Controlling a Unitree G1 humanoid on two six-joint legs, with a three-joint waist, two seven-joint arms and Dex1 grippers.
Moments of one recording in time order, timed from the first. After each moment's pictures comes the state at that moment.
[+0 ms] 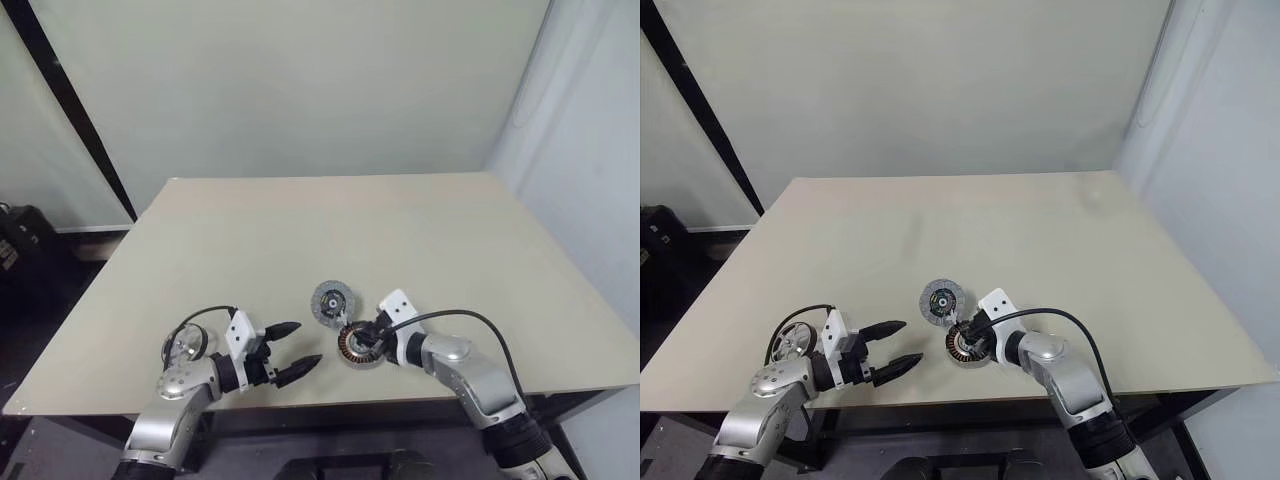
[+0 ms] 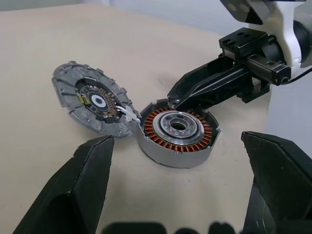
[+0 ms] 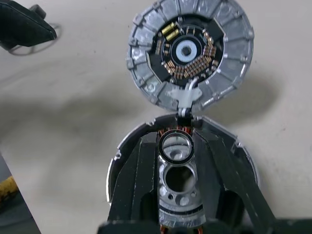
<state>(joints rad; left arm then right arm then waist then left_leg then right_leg) 0.03 0.47 -0.03 -0.03 -0.39 0.17 -0.98 -0.23 -0.23 0.31 -0.08 0.15 0.66 0.54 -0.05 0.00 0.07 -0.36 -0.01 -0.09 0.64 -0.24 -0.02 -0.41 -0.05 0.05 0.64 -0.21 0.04</state>
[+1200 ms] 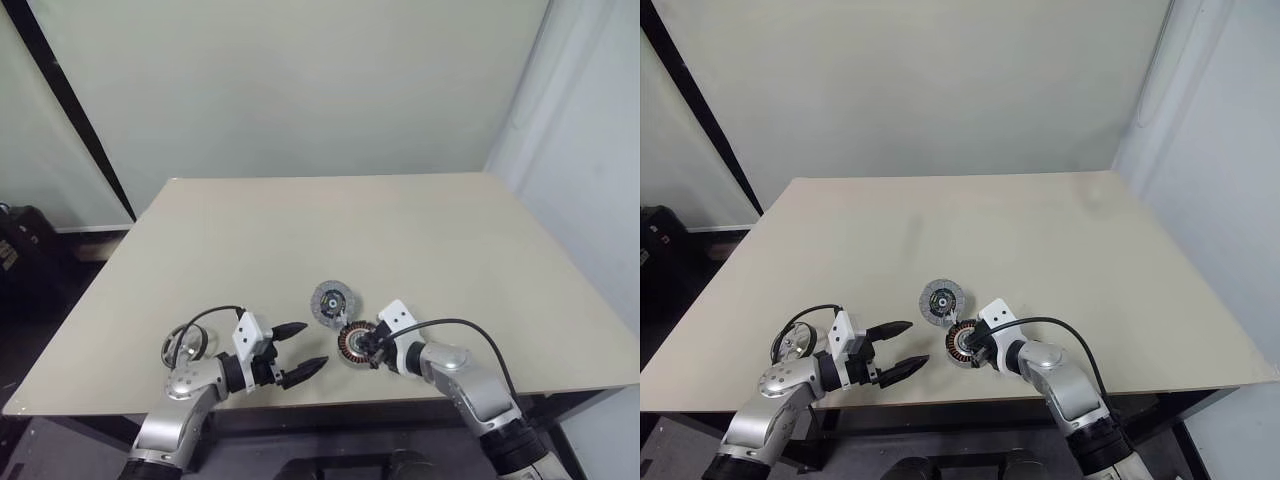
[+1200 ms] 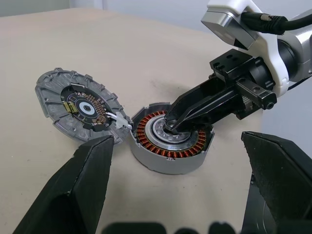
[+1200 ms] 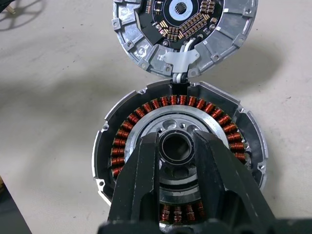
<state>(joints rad) 0.02 0.46 -0.06 -0.03 -0.37 0.14 -0.97 -0.21 -0.22 0.33 -0.02 0.12 0.62 0.53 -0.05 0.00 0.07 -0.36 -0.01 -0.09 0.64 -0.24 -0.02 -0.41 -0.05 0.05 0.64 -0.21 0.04</state>
